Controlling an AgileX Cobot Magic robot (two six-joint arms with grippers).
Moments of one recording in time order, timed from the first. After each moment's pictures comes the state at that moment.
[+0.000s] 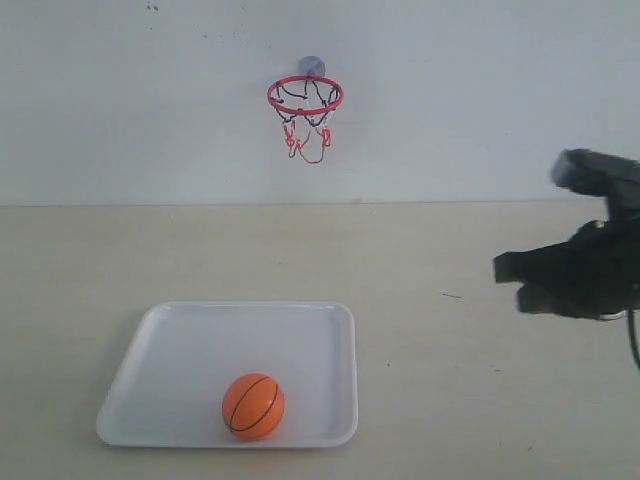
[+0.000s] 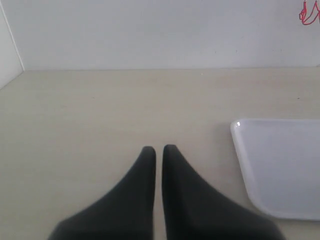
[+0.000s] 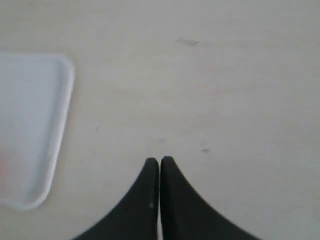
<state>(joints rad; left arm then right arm) 0.09 0.00 0.00 -0.06 0.29 0.09 0.15 1.50 -0.81 0.74 0.42 -0.59</state>
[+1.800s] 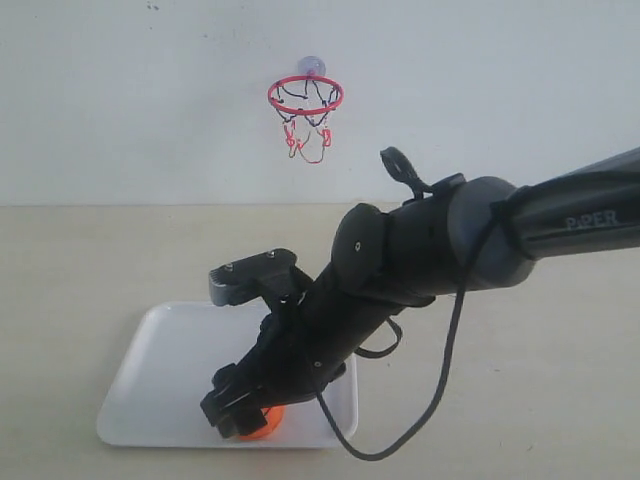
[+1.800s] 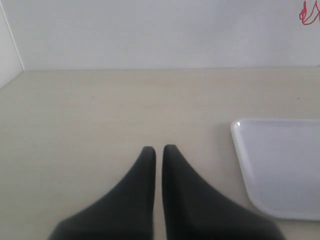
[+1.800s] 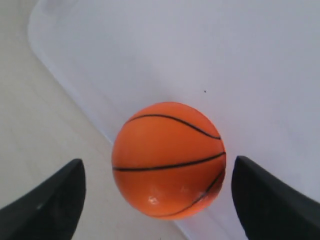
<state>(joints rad) 0.09 0.00 0.00 -0.06 0.29 0.09 0.77 2.00 -1.24 0.62 0.49 -0.52</state>
